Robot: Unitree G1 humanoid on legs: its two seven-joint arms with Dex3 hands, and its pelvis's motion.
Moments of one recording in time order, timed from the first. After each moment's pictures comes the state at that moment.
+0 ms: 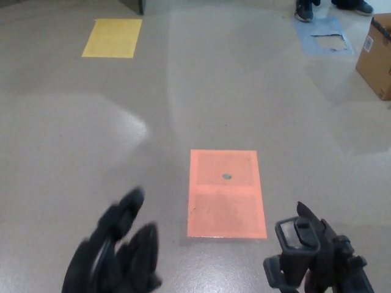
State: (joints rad) left_arm 0.36 0.07 -0.08 -0.74 -0.32 0.71 0.06; right_arm 0.15 -0.18 0.11 0.24 -0.18 -0.45 -0.01
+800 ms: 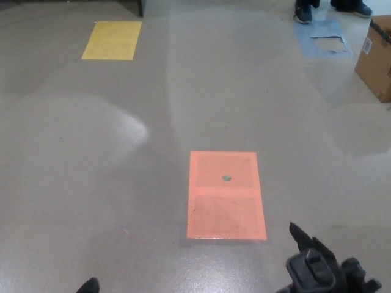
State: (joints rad) left_arm 0.66 0.06 0.01 -0.54 -0.32 0.42 -0.05; right_arm 0.21 -0.31 0.16 0.15 -0.17 -0.37 0.15
